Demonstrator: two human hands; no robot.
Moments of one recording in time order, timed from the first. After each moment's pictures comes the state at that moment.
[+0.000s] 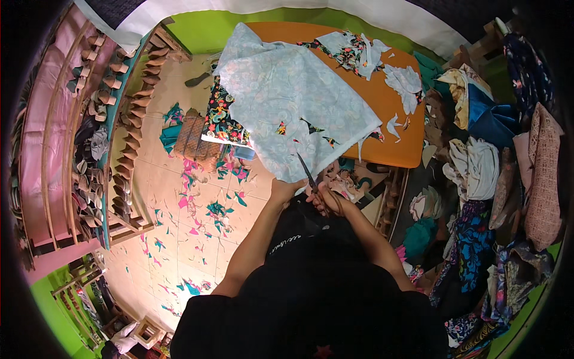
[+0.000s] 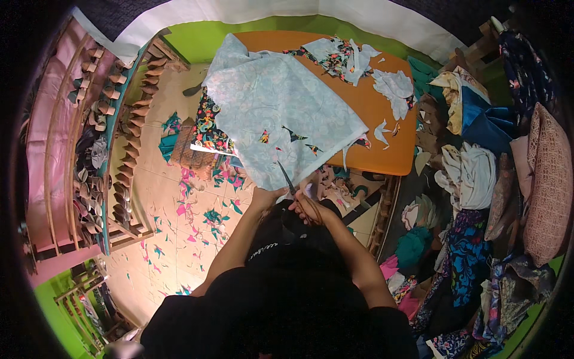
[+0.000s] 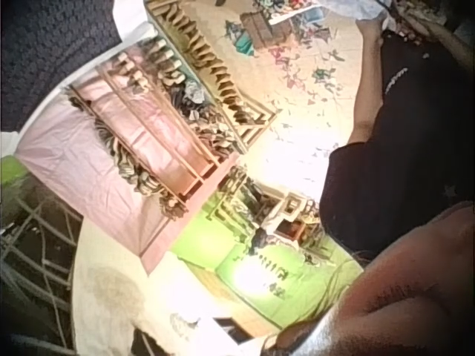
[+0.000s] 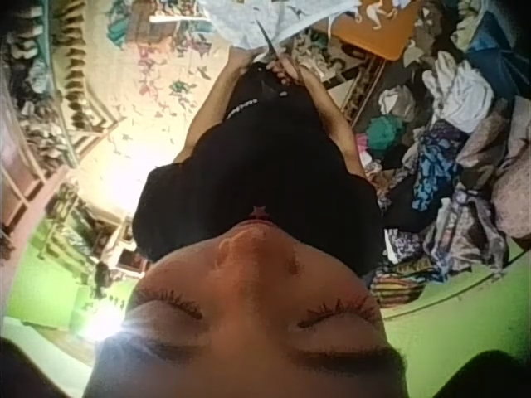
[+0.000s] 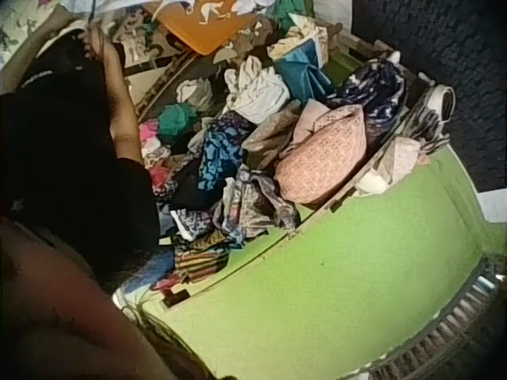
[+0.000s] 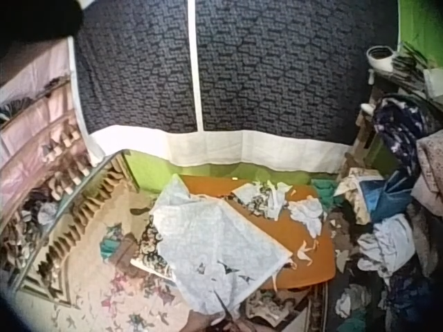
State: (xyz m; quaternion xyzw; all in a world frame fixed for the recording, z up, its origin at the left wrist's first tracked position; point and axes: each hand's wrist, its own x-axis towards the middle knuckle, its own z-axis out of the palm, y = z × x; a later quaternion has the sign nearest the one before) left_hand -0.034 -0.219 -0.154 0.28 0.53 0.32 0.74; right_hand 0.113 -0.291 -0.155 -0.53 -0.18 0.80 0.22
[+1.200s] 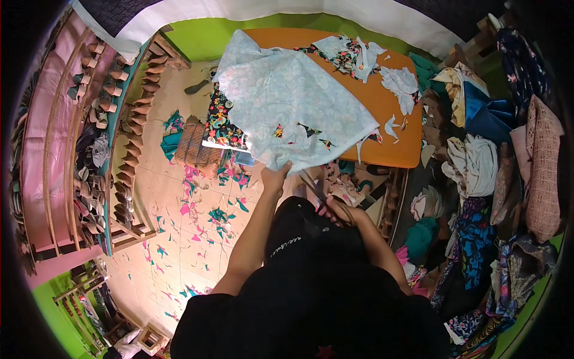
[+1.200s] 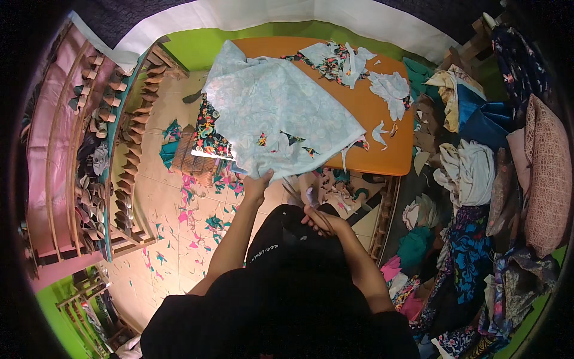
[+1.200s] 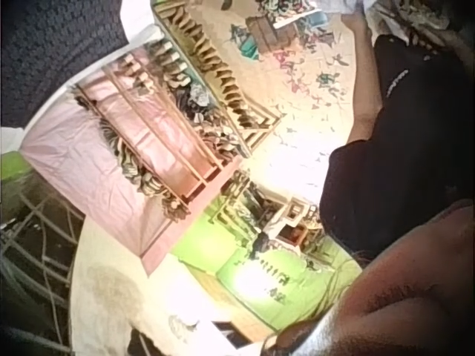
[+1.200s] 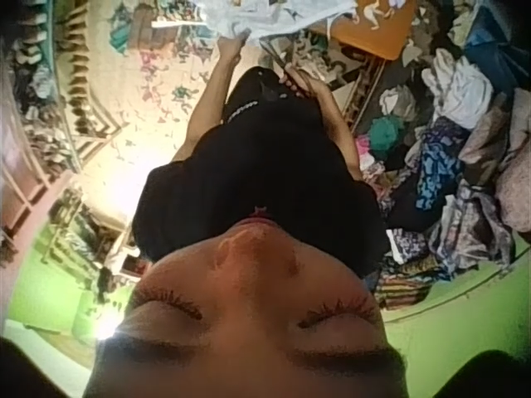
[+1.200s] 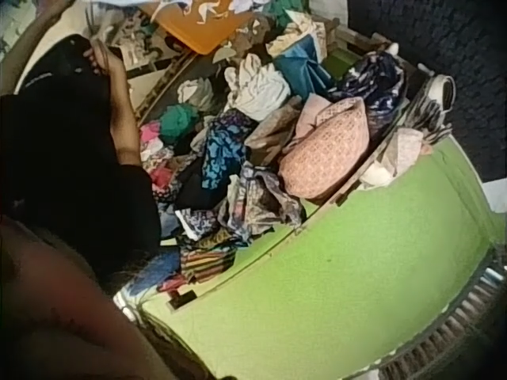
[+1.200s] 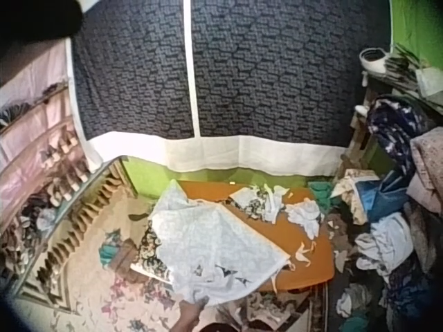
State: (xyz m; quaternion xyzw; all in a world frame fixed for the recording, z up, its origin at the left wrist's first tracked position) left_hand -0.037 -0.183 -0.161 0.27 0.57 0.41 0.65; right_hand 0.141 -0.313 -0.126 -0.55 -0.24 0.79 0.09
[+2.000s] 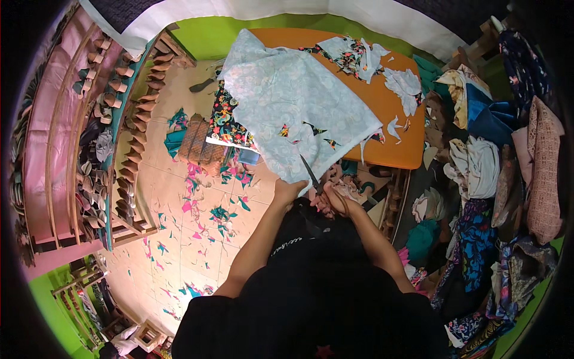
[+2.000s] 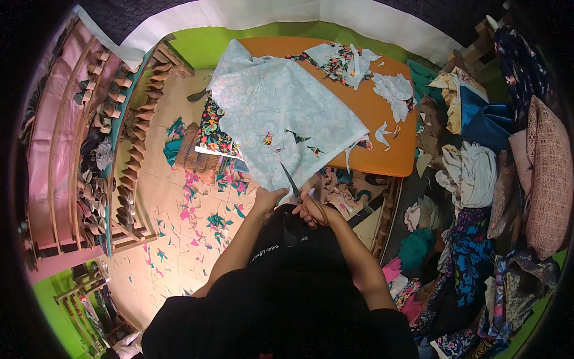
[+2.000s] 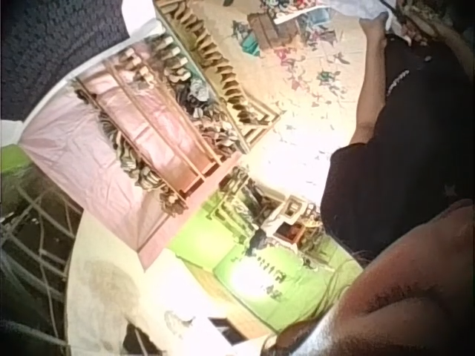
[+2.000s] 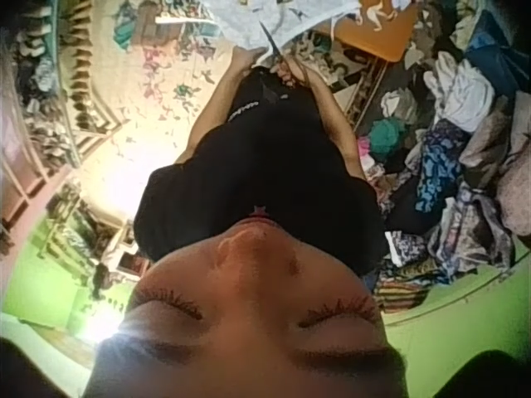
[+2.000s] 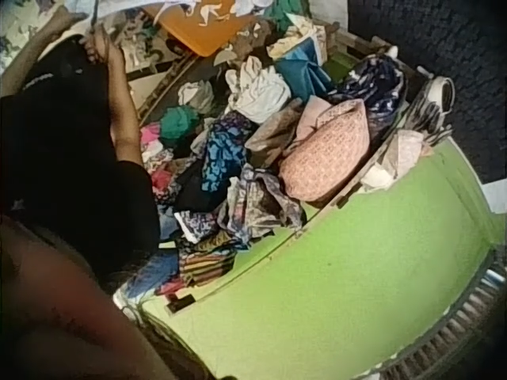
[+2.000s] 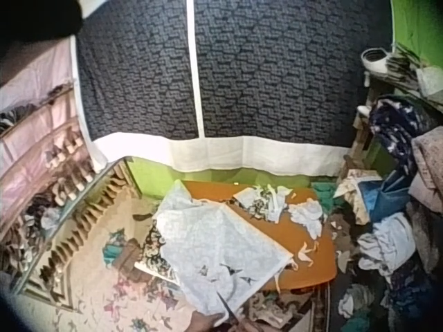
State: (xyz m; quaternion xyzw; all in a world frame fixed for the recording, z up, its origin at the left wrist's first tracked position) left_hand -0.034 -0.220 -0.129 0.31 0.58 0.28 0.70; right_hand 0.125 -0.289 -0.132 -0.48 -0.20 0.83 0.18
